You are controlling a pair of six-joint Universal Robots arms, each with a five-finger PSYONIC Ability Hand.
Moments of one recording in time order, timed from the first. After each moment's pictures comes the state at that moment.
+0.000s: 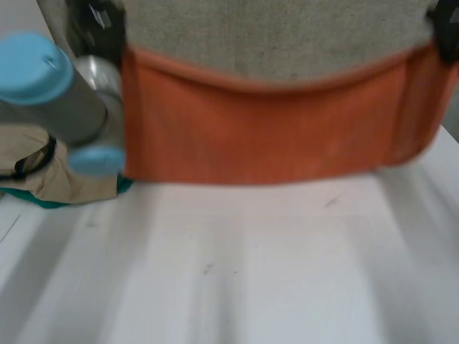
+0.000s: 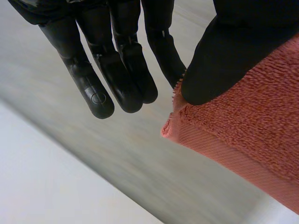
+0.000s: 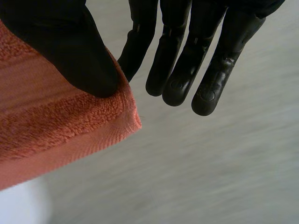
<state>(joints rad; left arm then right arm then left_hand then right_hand) 4.28 -2.16 -0.96 3.60 -1.83 3.93 1.61 -1.07 1.04 -0.33 1.32 2.30 1.12 1.20 1.19 1.20 0.99 1.00 1.18 1.19 1.19 1.00</state>
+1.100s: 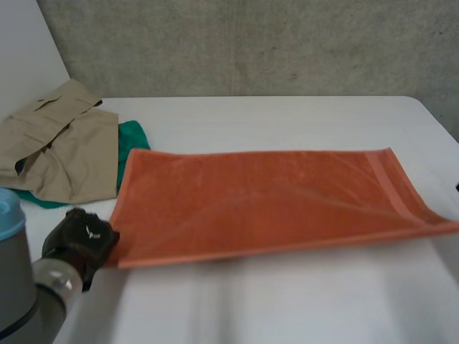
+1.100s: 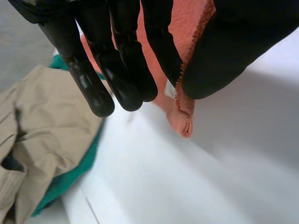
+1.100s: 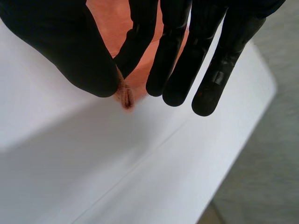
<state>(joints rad) 4.27 -1.61 -1.96 3.03 -1.81 3.98 1.20 -1.38 1.53 0.61 1.10 1.95 1.12 1.20 1.19 1.20 0.99 1.00 1.18 1.19 1.19 1.00</state>
